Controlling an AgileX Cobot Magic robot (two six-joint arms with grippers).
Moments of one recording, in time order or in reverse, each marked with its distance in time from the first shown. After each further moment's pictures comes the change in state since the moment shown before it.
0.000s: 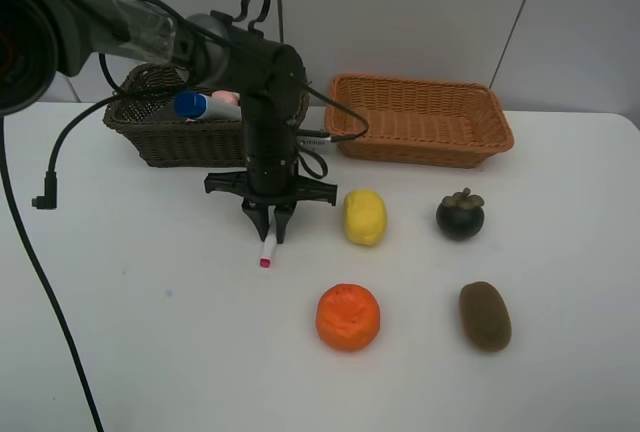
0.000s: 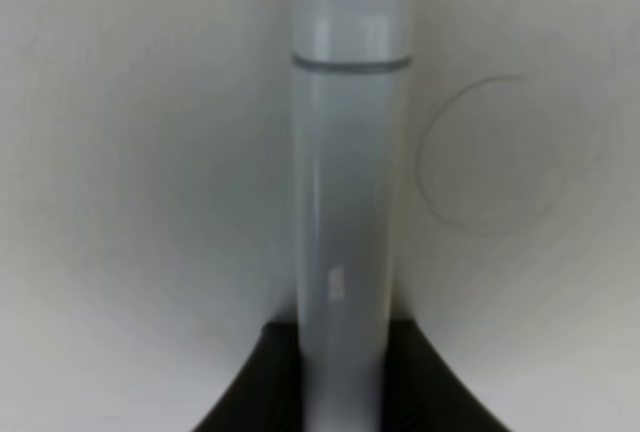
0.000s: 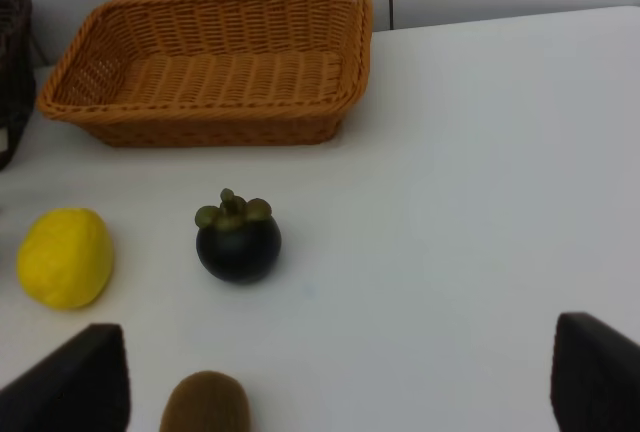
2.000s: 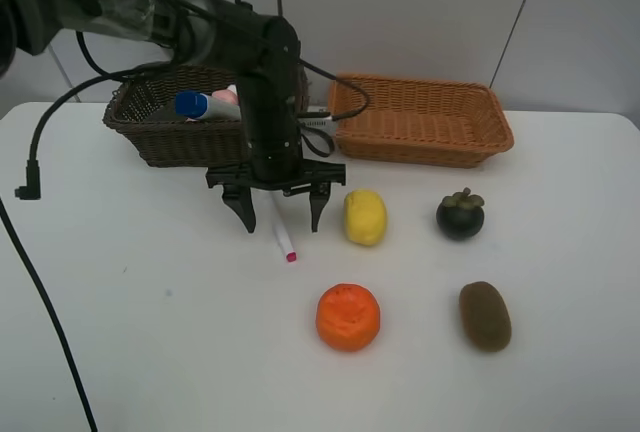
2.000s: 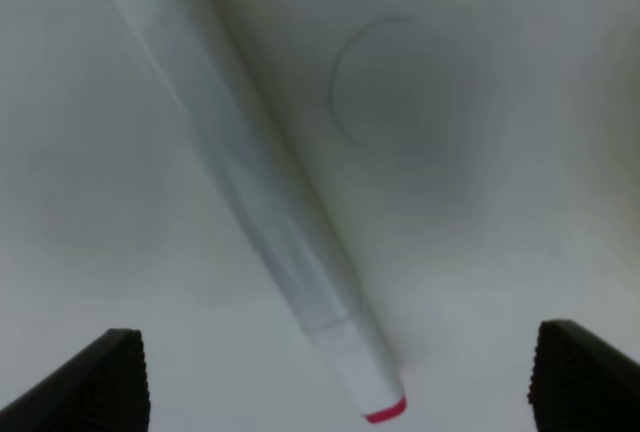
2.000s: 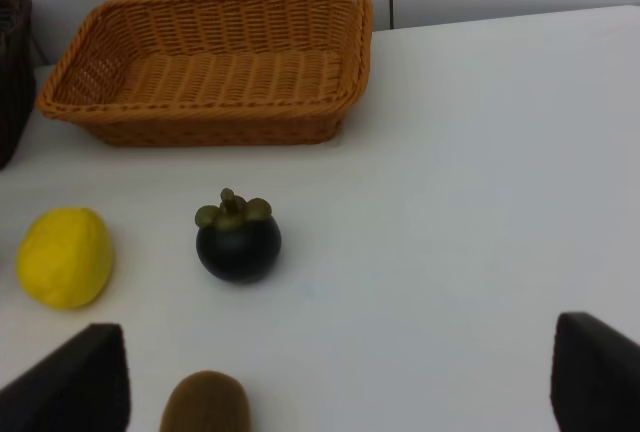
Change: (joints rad) left arm 0.002 -0.066 0.009 -0.077 0.012 -0.055; right arm 0.000 0.000 0.000 0.001 0.000 0.000
